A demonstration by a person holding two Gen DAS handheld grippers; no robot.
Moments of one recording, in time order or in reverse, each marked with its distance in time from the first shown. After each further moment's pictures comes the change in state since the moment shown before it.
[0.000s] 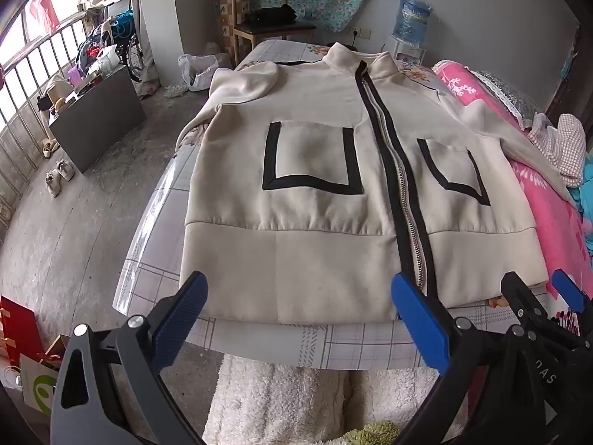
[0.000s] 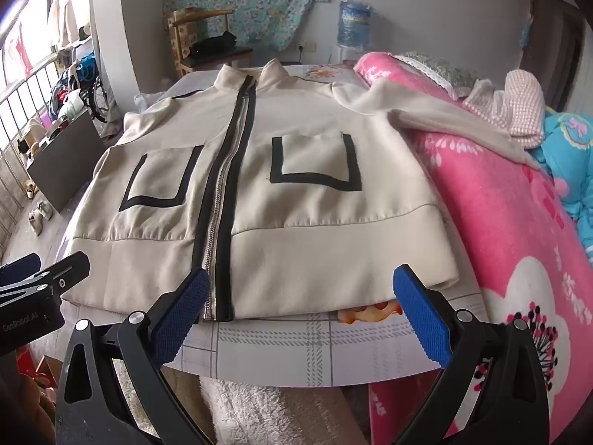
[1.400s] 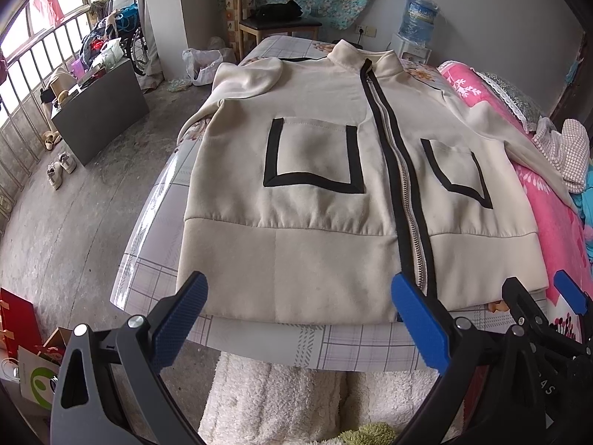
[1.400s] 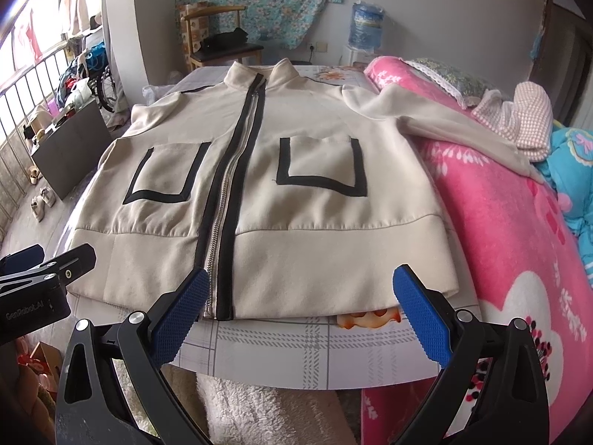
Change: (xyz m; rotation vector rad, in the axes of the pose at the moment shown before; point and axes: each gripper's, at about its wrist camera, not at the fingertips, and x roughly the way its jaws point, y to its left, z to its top) left arm 0.004 0.002 0.001 -0.018 0.020 0.008; right arm 0.000 0.002 -0.001 -0.050 -0.006 -0.001
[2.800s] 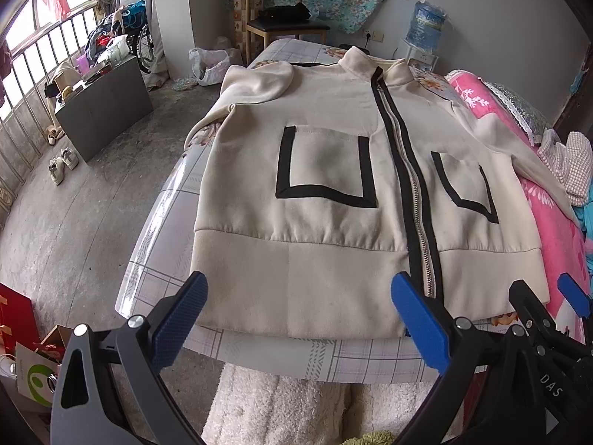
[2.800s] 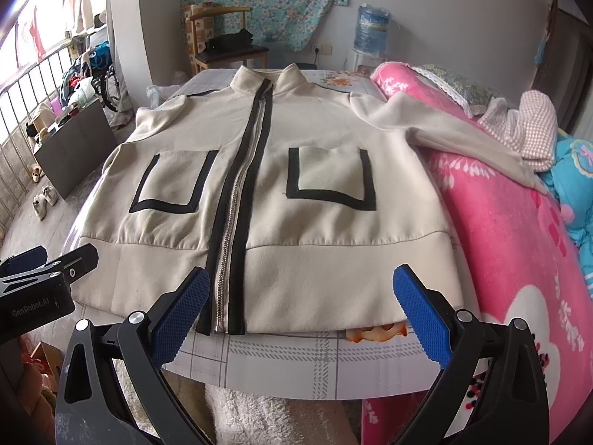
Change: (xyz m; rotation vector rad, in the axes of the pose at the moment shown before) left arm 0.002 0.013 0.013 -0.032 -0.007 0.002; right arm -0.001 0.009 0.009 -0.017 -0.007 0.005
